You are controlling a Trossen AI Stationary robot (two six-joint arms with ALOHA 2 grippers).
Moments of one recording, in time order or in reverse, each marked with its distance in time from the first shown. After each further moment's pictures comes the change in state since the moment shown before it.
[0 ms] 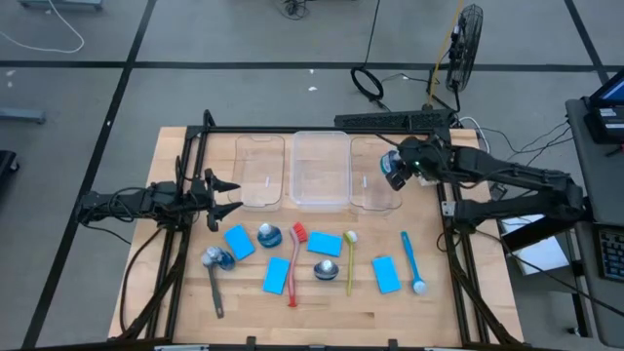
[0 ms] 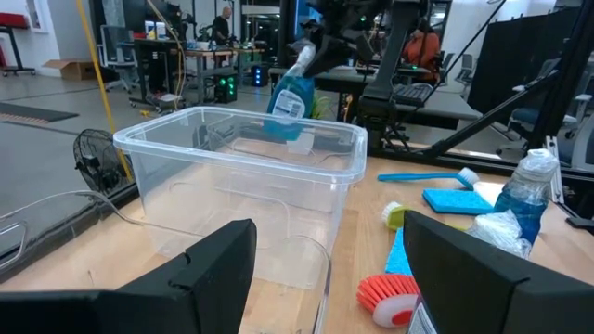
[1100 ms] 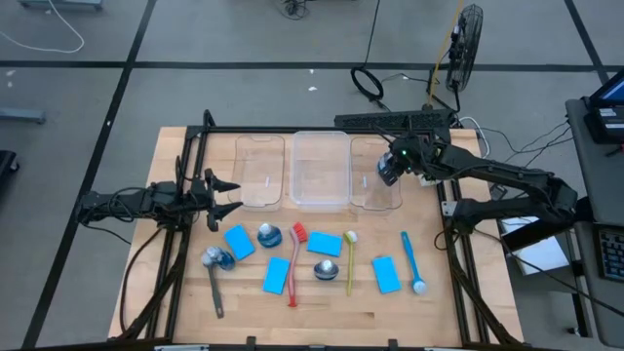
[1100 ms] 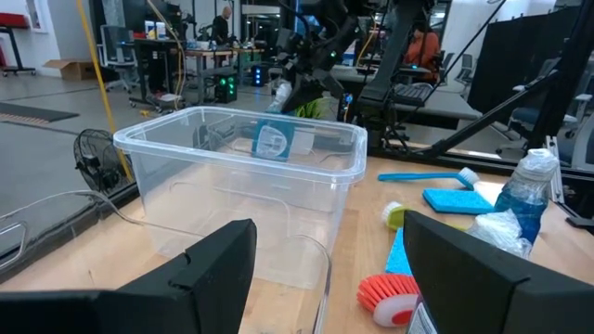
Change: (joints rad) left arm 0.000 0.000 0.000 0.000 -0.001 0.002; right arm -0.210 0.095 -0.180 0.258 -0.151 -0.119
